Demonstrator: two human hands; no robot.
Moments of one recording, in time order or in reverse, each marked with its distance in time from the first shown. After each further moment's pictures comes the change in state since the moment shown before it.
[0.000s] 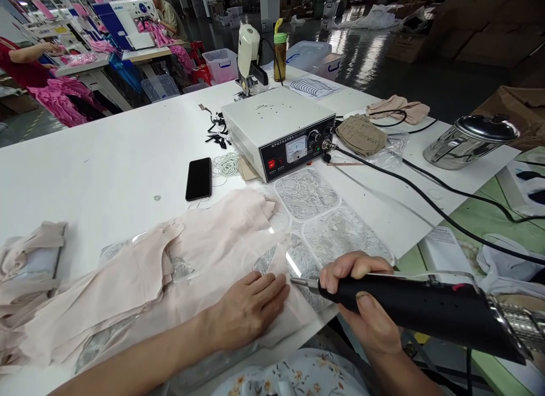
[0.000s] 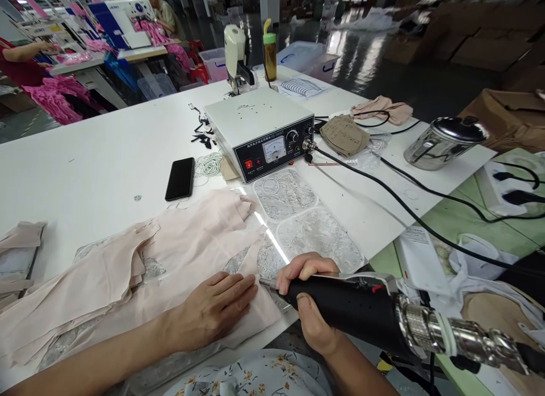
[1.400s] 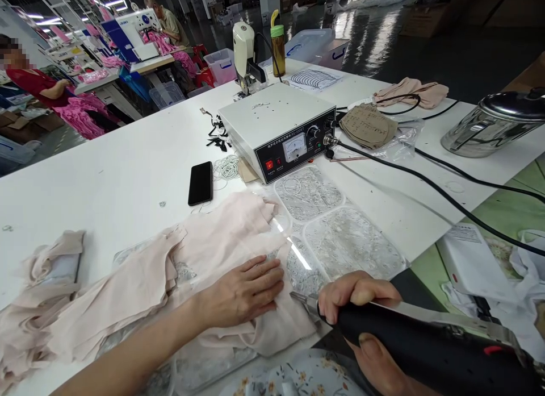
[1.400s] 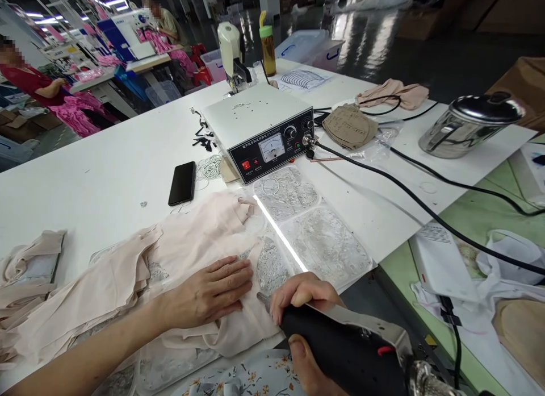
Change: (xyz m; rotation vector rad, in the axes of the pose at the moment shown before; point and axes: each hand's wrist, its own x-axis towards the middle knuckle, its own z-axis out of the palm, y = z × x) left_hand -0.002 -0.036 -0.008 -0.070 -0.164 0.103; right_hand -0.020 -0.008 -0.001 -0.034 -0.029 0.052
